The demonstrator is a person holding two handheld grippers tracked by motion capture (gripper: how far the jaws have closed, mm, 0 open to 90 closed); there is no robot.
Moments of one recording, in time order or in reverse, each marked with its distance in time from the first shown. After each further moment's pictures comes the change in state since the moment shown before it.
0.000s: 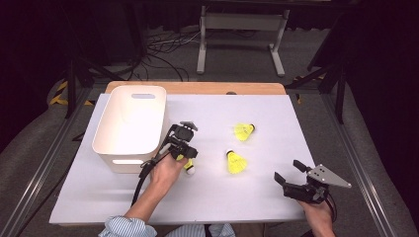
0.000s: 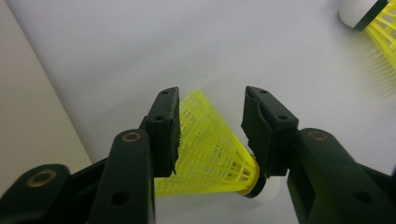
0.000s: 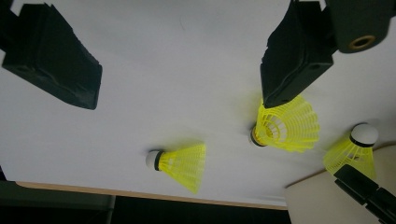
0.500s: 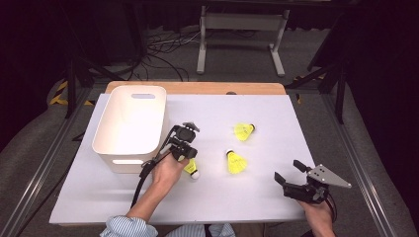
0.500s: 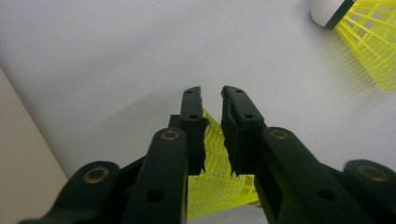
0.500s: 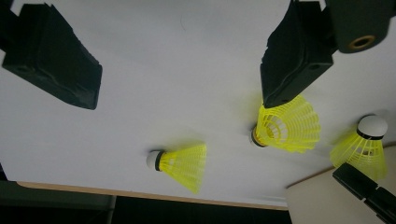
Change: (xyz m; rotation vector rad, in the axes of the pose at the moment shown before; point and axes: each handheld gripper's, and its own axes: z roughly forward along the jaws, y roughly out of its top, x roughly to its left) left arm -0.002 0.000 0.003 -0.002 -0.073 0.012; right arm 0.000 0.000 0.000 0.002 -0.002 -0.002
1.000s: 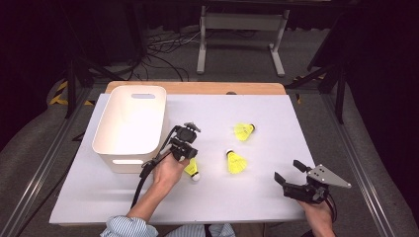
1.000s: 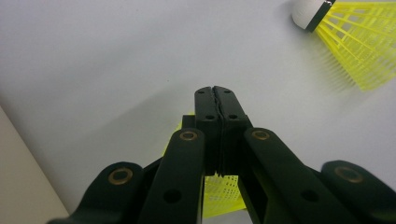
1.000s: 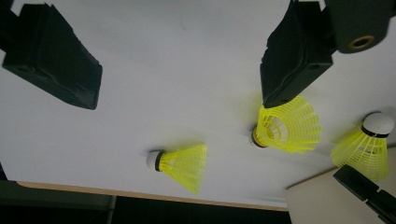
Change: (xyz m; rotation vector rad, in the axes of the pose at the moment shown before) left arm -0.002 -0.001 -0.001 -0.013 -0.042 0.014; right arm 0.000 0.000 0.000 0.001 -0.001 -0.002
